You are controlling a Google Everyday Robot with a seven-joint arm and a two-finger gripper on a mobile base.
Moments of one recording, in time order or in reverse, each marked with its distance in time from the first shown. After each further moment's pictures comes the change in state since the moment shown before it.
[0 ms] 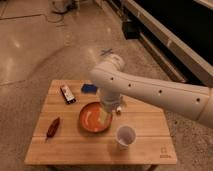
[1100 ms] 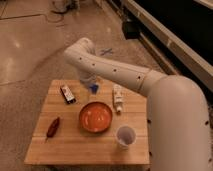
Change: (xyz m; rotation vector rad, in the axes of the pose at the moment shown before) arm 0.159 0.063 -0.003 -0.073 0.036 -0.153
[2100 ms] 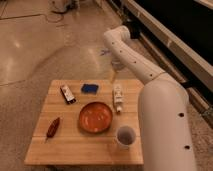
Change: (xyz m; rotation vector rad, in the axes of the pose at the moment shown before) arm -0.075 0.171 0.035 0.006 -0.026 0.477
